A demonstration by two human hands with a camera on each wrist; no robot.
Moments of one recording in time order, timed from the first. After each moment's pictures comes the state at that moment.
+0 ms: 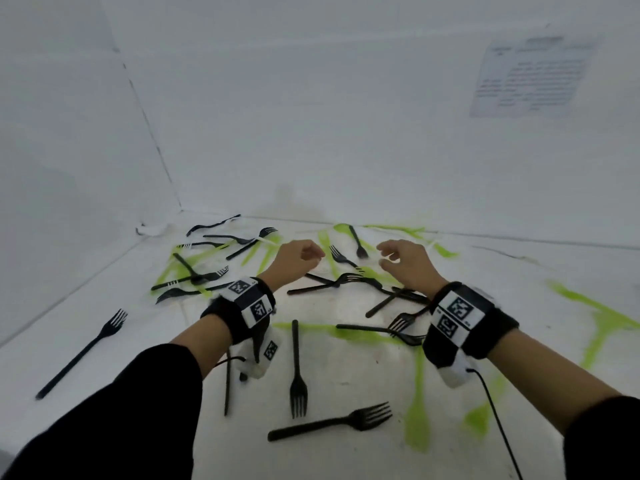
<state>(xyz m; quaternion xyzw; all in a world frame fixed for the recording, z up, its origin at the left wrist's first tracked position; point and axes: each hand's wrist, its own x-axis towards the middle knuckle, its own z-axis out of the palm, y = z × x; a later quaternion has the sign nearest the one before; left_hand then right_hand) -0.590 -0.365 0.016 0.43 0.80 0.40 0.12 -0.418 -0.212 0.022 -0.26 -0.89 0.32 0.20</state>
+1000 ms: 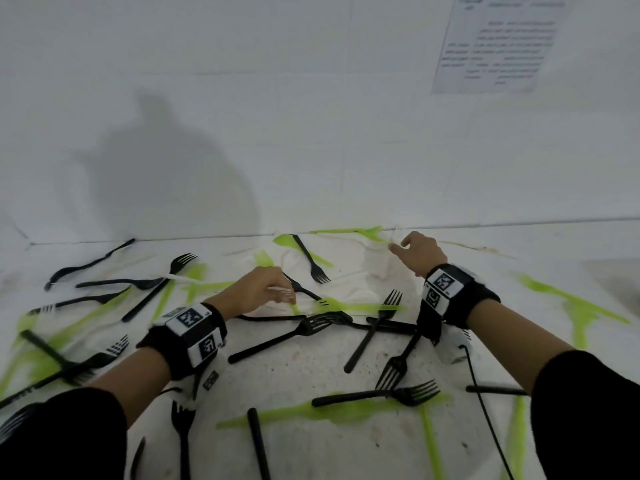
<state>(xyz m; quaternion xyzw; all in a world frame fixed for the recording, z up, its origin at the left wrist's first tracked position) -0.693 -0.268 -0.044 0.67 0.66 0.24 0.24 -0.450 -0.065 -0.021 -0.57 -0.77 0.26 0.10</state>
